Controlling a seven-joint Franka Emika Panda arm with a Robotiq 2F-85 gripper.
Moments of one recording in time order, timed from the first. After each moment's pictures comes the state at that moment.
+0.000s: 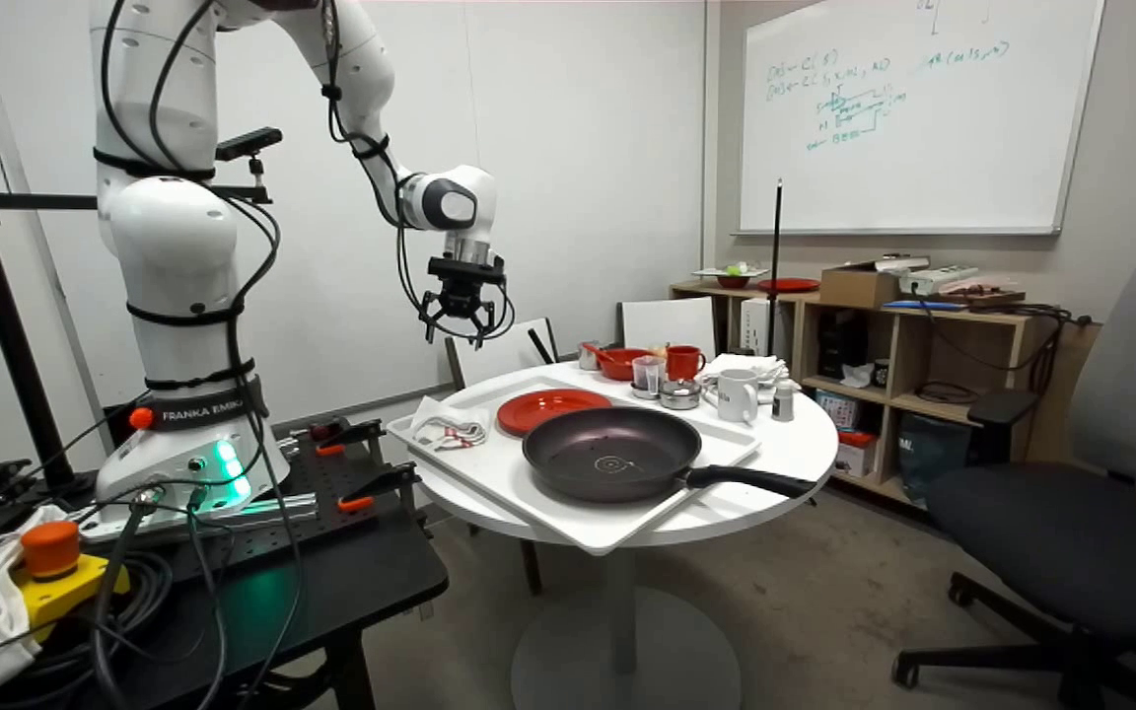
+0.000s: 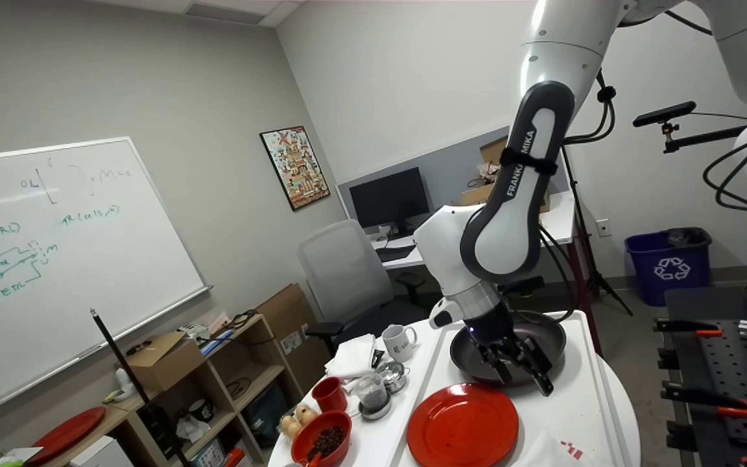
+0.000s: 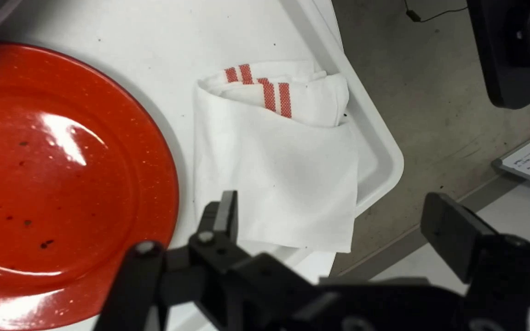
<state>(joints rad) 0.22 0.17 0.18 -2.38 0.10 2.35 -0.81</state>
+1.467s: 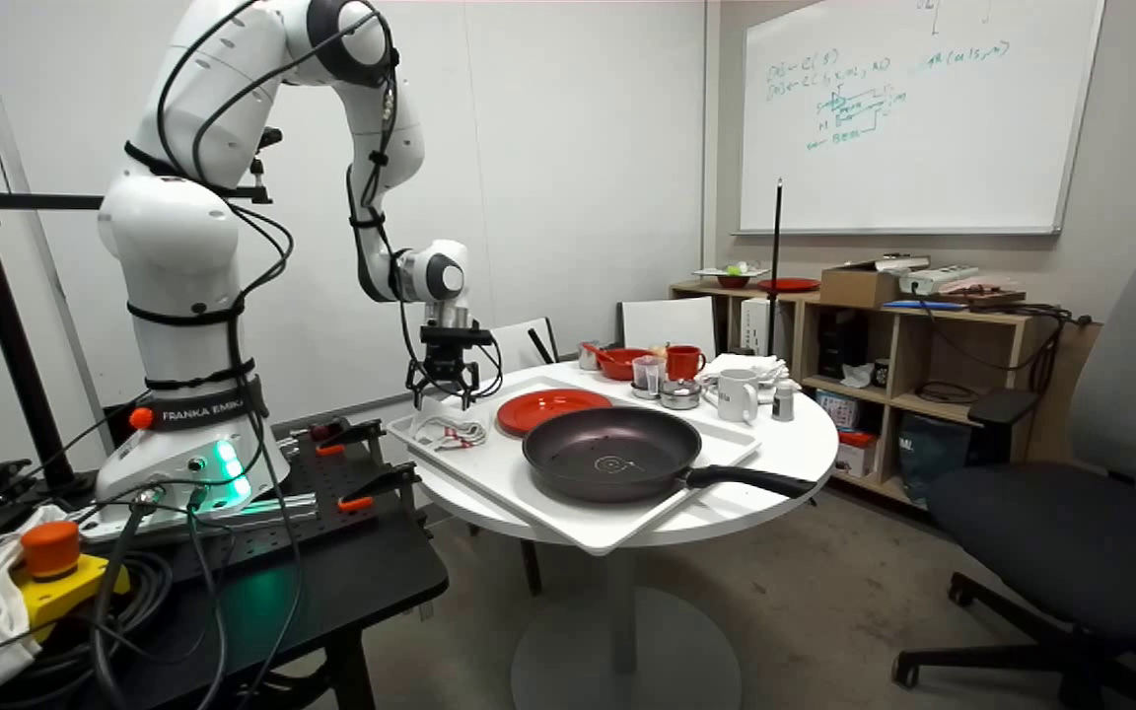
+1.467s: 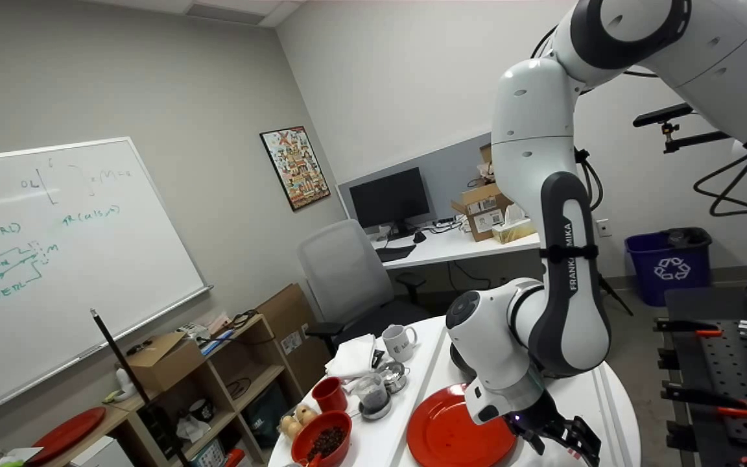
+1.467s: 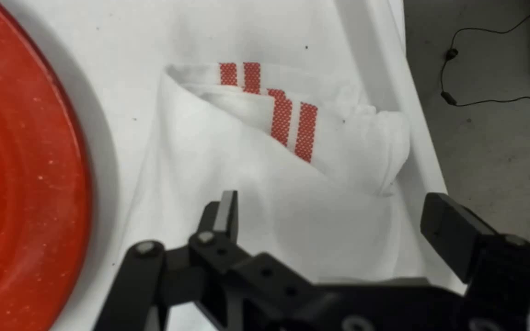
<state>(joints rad) 0.23 0.50 0.24 -2.37 -0.30 2.60 -0.63</state>
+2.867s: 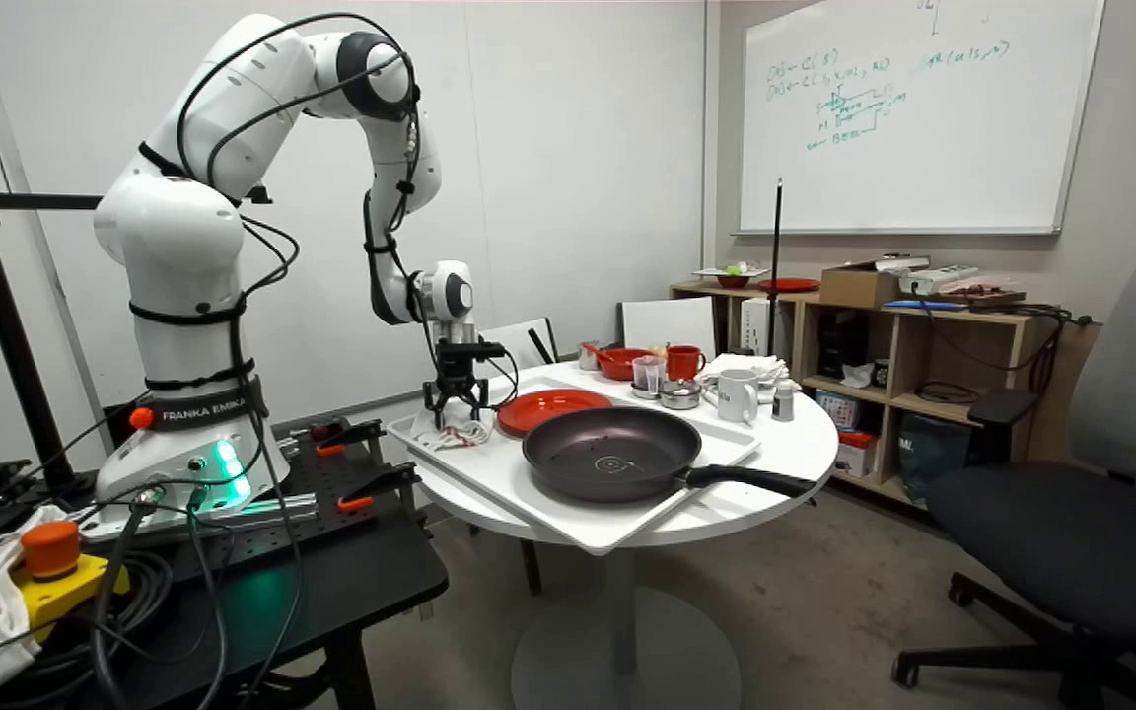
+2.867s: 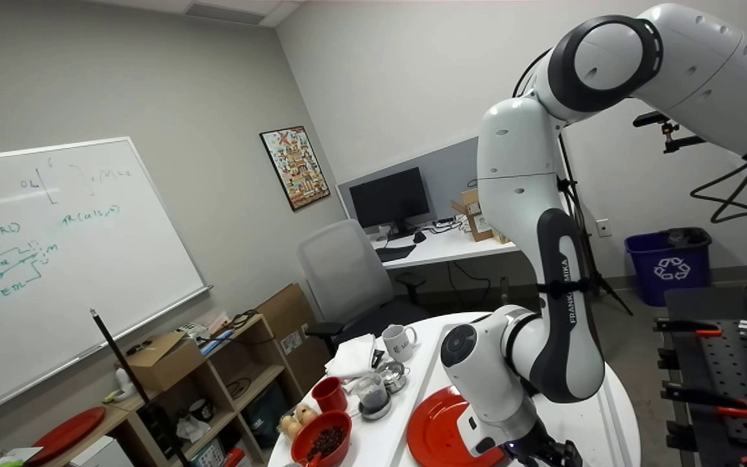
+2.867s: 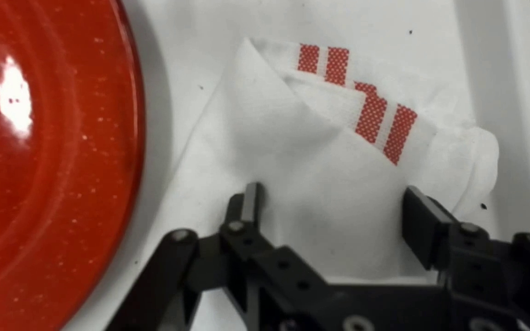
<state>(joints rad) 0.29 0.66 0.20 -2.23 -0.51 2.60 -0.56</state>
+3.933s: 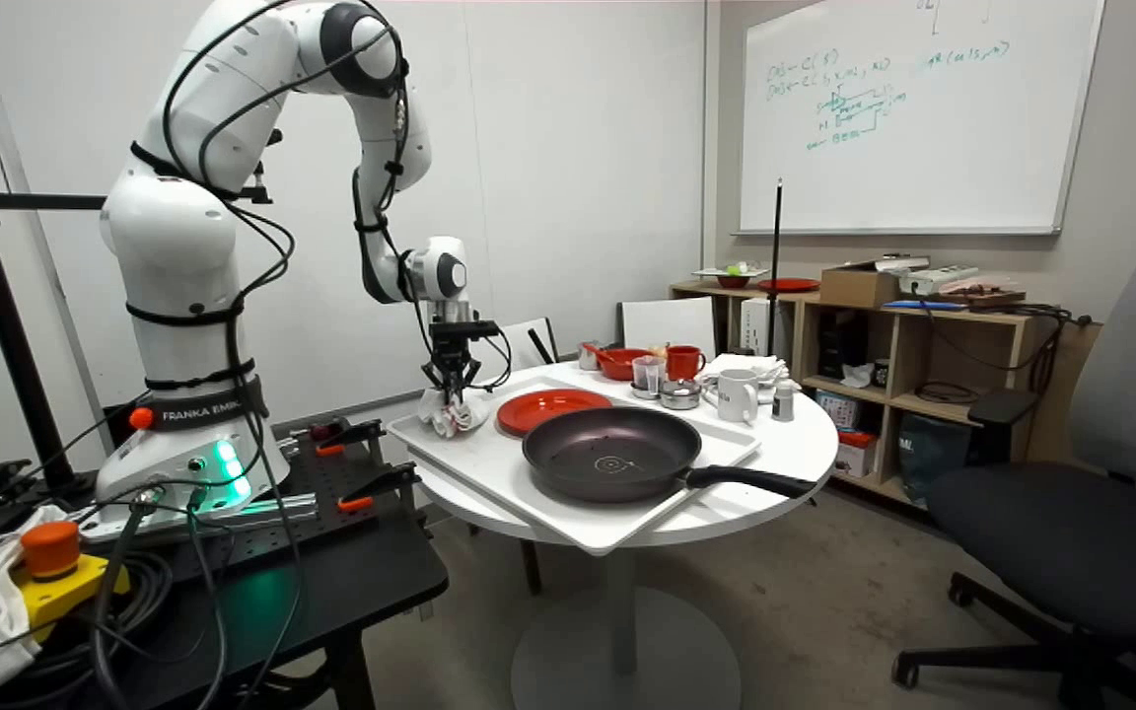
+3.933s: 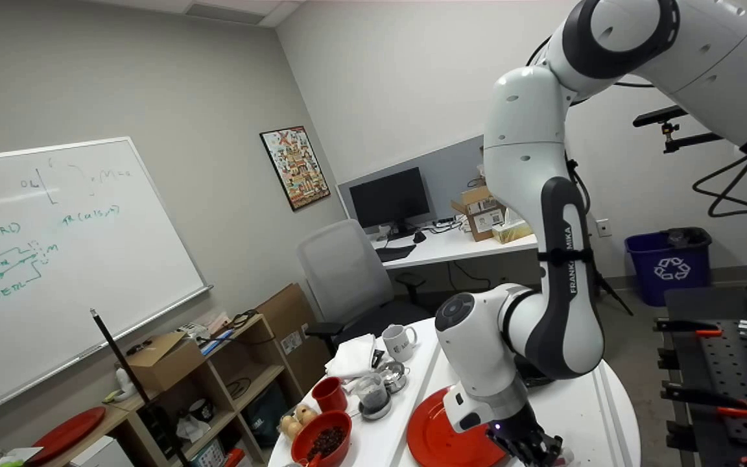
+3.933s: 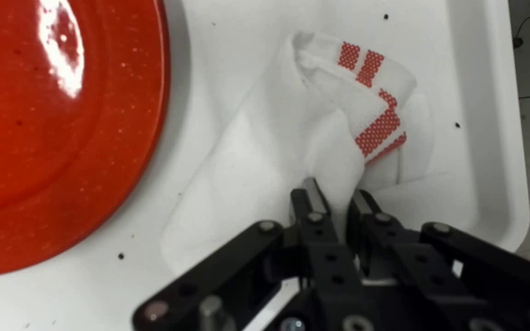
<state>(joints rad) 0.20 0.54 0.30 -2.29 -0.47 2.66 -0.56</state>
